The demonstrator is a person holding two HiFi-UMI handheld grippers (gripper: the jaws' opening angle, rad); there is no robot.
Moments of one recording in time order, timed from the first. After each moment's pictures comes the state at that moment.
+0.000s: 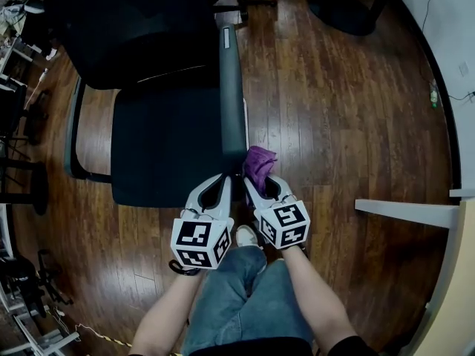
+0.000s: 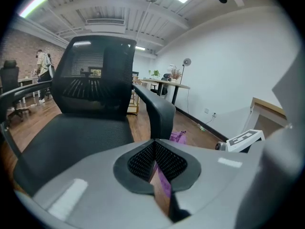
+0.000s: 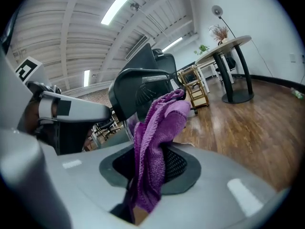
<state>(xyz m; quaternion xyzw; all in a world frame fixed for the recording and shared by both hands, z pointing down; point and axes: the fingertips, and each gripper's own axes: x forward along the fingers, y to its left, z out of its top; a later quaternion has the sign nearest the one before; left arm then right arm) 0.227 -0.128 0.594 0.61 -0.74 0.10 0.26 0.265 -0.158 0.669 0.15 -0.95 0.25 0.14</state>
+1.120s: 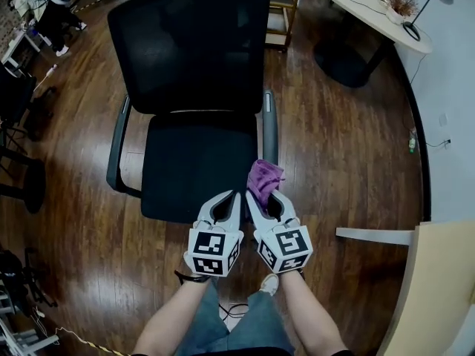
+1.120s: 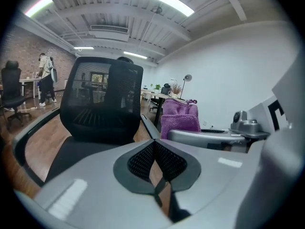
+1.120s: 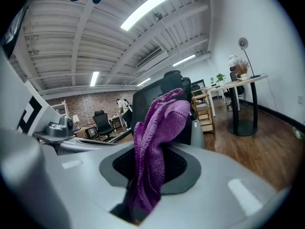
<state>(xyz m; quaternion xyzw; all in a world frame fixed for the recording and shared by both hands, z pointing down) 0.162 -0.101 0.444 0.62 -0.74 0.06 0.24 0.191 -0.128 0.433 0.17 -0.97 0.17 0.10</state>
